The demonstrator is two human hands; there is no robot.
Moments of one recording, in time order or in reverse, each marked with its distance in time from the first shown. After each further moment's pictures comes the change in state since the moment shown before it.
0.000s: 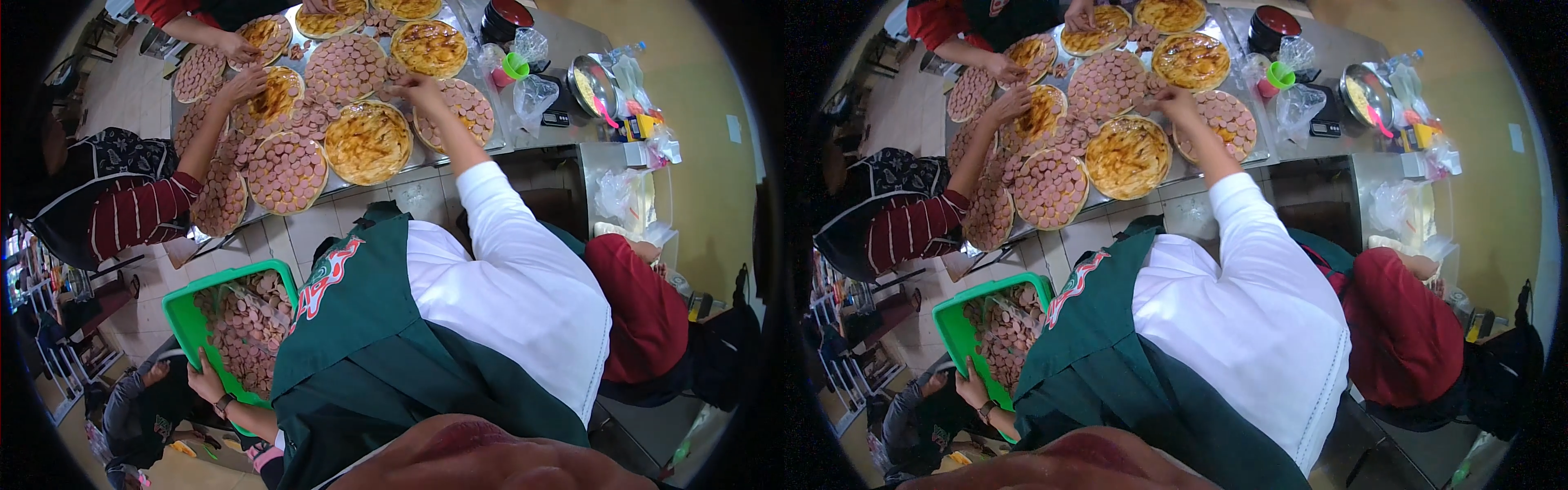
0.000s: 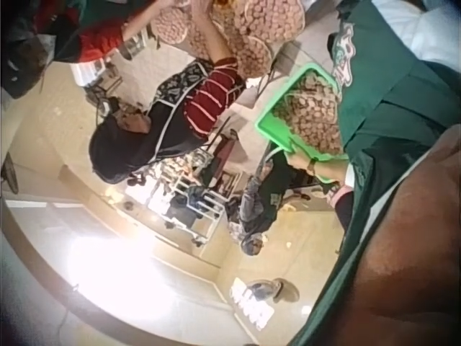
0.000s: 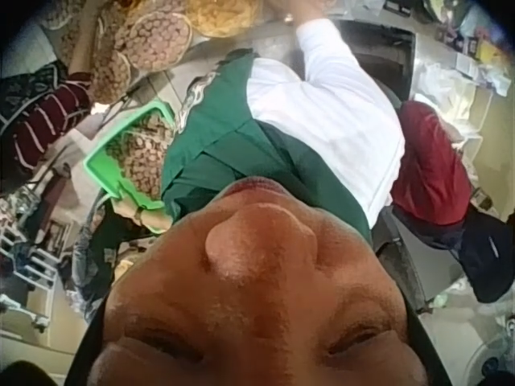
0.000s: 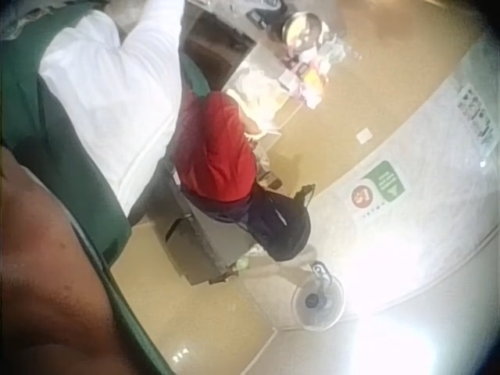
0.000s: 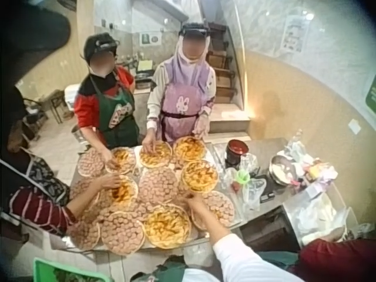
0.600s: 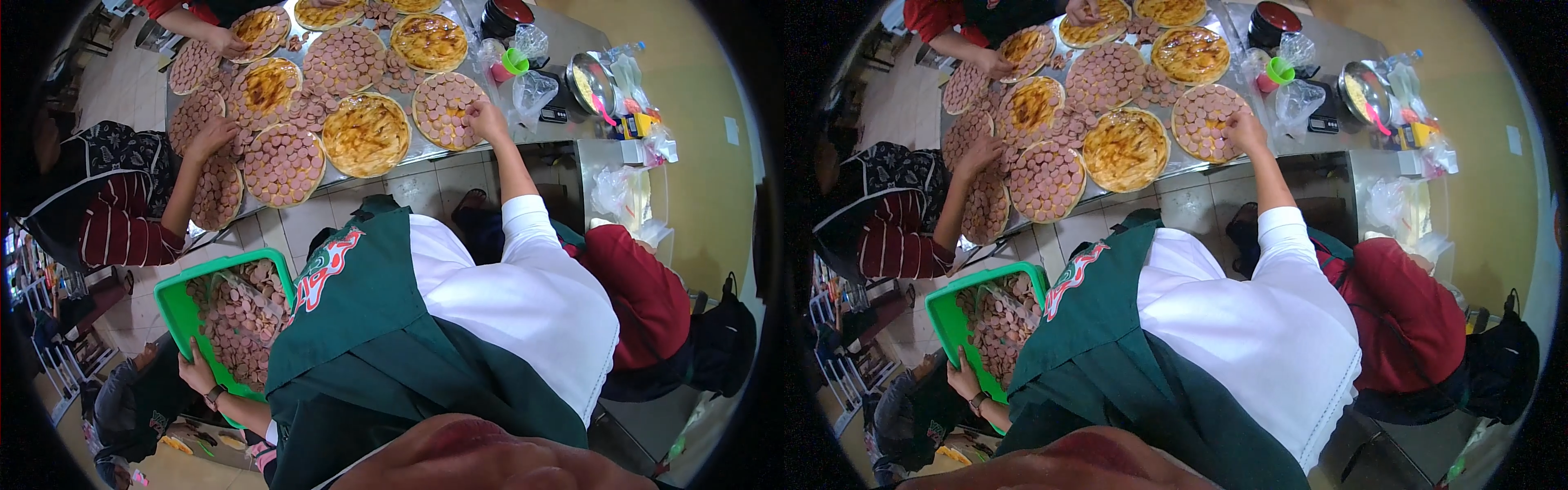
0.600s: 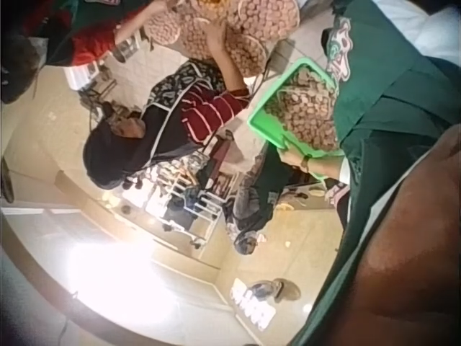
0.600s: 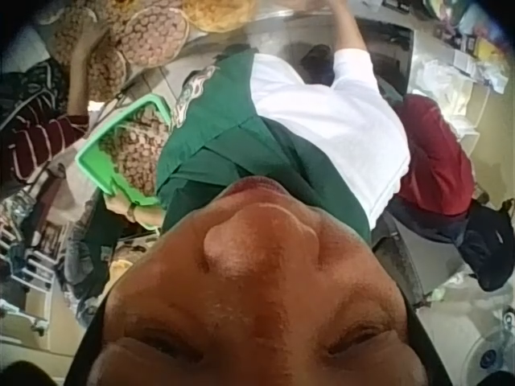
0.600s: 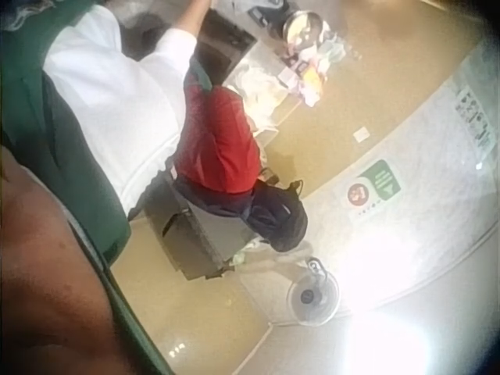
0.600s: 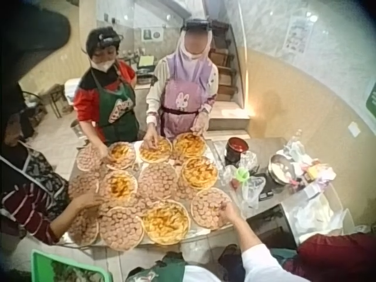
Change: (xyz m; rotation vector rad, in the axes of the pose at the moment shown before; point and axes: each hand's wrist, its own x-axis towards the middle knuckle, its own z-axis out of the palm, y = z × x) left_hand 0.002 0.008 0.006 -0.031 -0.021 -0.023; right_hand -0.062 0.065 -0.119 -0.816 0.162 0.048
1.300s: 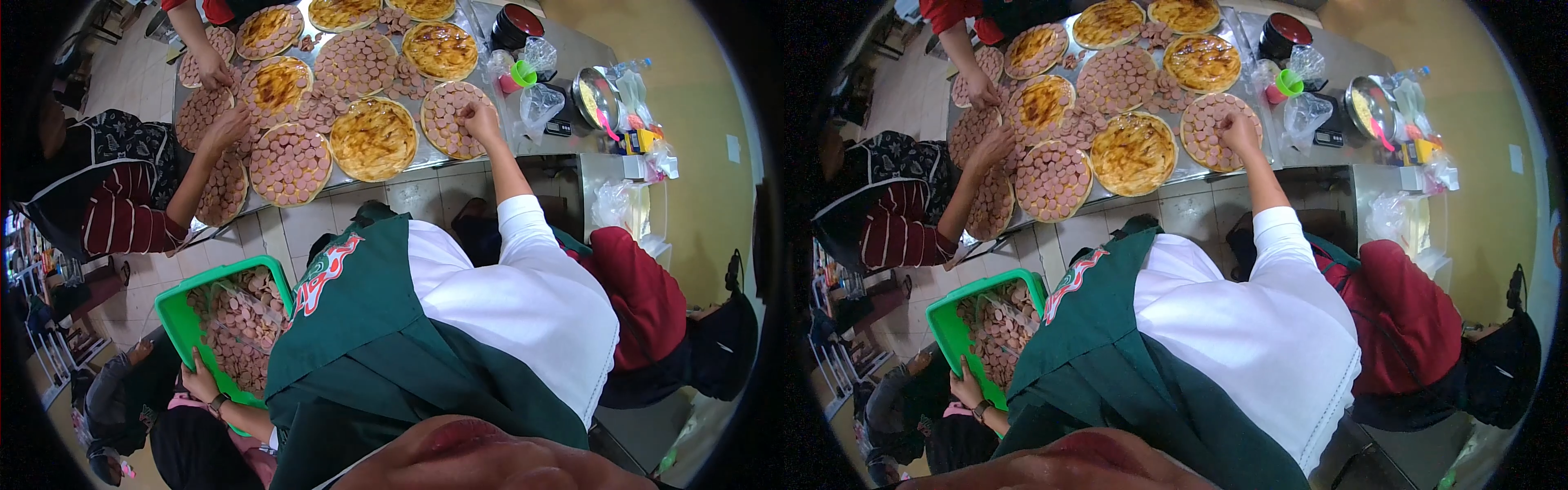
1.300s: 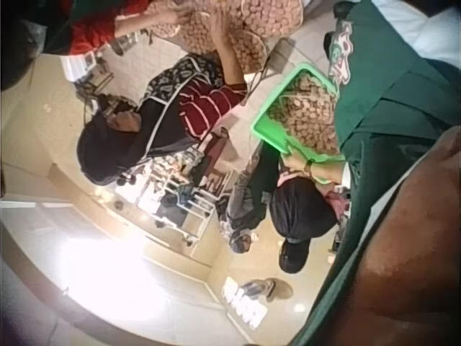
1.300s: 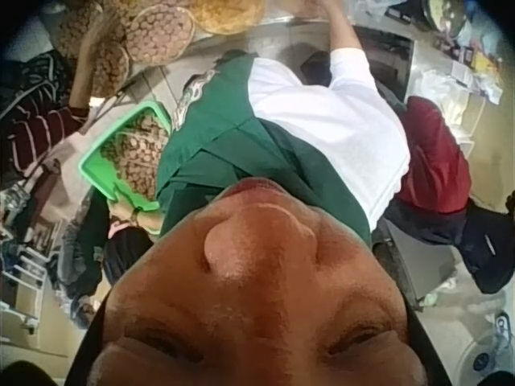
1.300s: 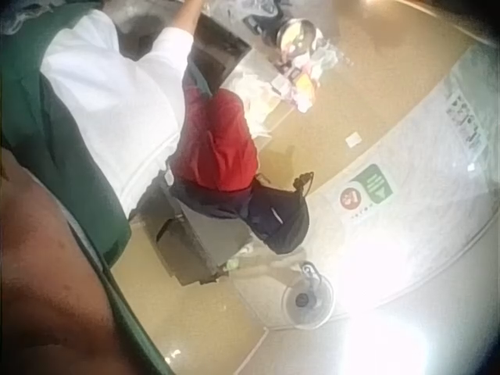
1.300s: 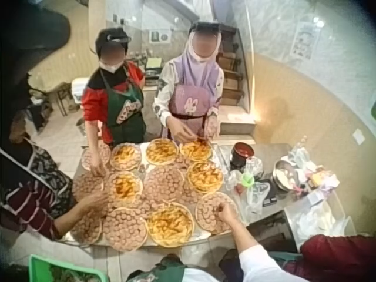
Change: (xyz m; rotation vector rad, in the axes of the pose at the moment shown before) left_hand -0.006 -0.048 -0.003 0.097 0.048 -0.043; right_hand 0.014 -0.024 0.023 0.226 0.100 -0.161
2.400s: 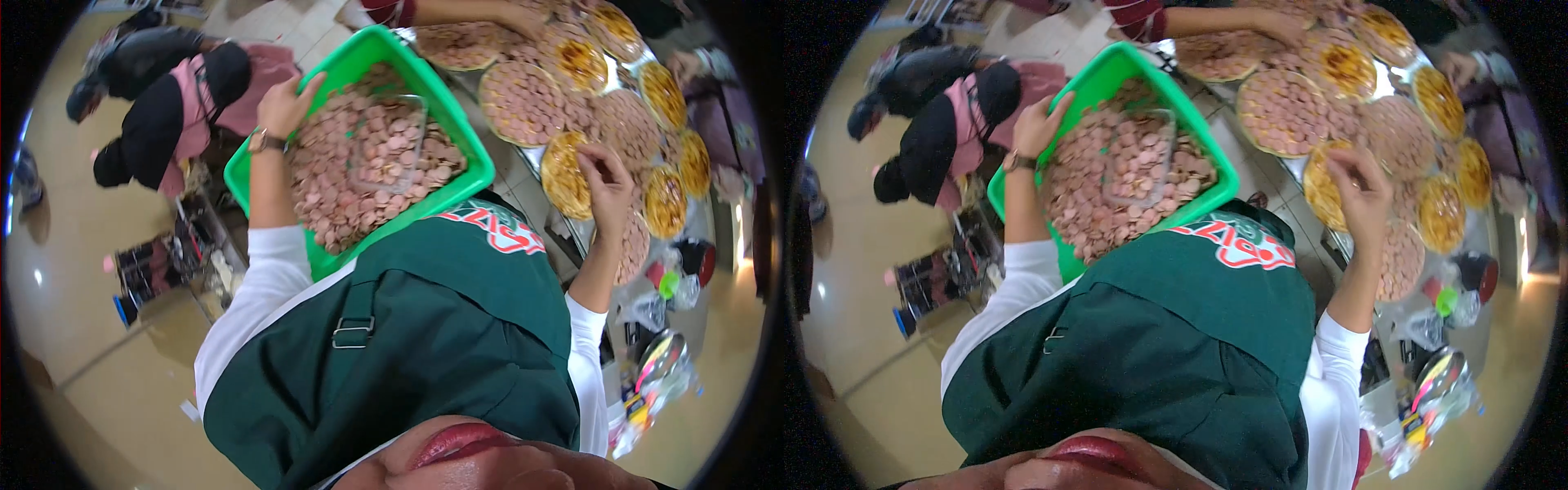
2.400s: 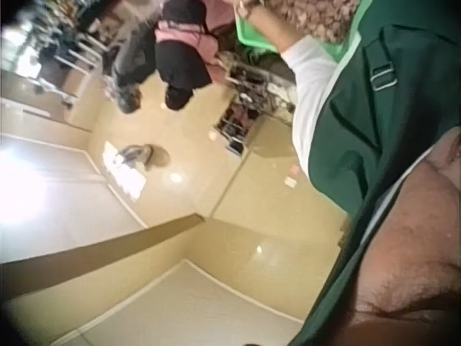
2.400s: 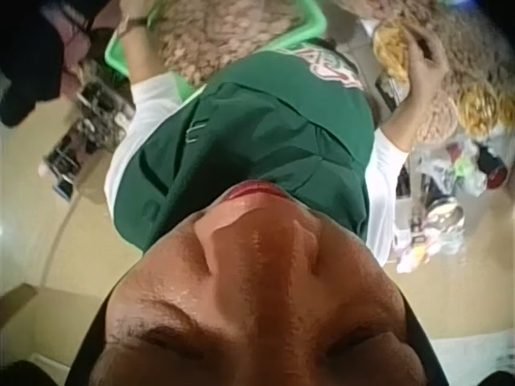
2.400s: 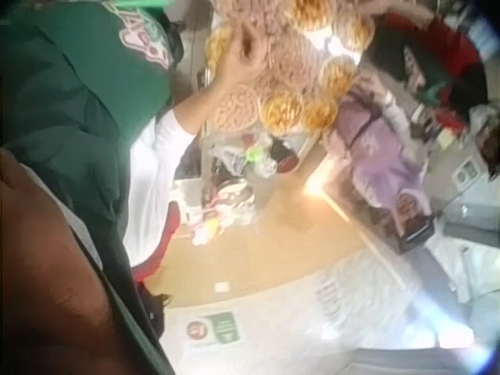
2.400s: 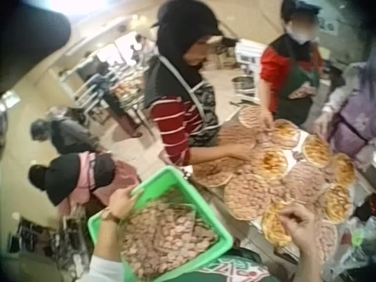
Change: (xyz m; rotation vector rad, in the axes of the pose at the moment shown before) left_hand 0.009 0.105 -0.017 0.119 -0.082 -0.049; right_hand -0.073 -0.287 -0.009 0.692 -0.662 -0.610
